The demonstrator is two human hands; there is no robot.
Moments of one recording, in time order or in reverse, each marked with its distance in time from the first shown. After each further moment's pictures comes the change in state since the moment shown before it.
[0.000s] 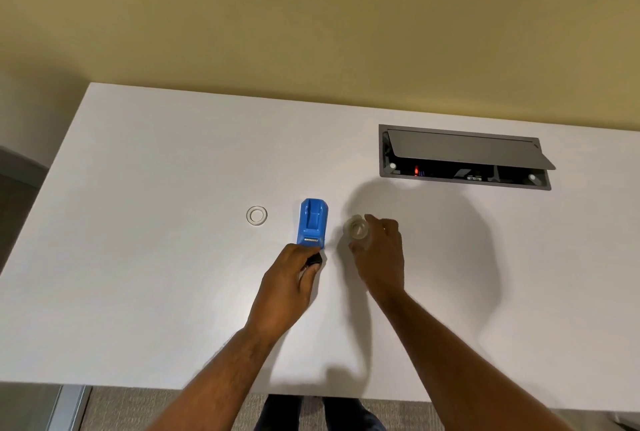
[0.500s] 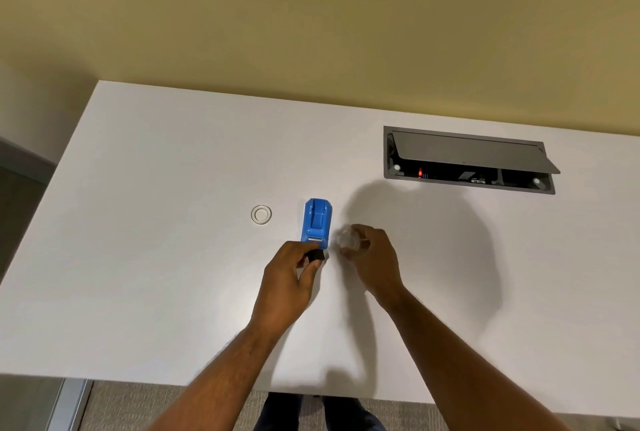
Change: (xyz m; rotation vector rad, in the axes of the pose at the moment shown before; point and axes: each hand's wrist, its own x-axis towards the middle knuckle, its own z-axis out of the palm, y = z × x) left_hand 0.002 0.009 -0.005 -0.128 0.101 -0.082; right_hand -0.002 -0.008 0.001 0.266 -0.168 0.048
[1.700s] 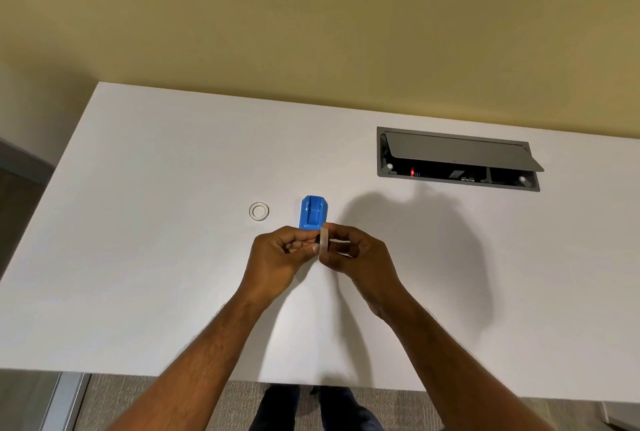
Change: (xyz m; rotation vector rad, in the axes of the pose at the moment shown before) left_hand 0.019 0.031 -0.030 -0.490 -0.100 -0.215; right_hand -0.056 -0.055 -0.029 0.587 -0.281 0.013
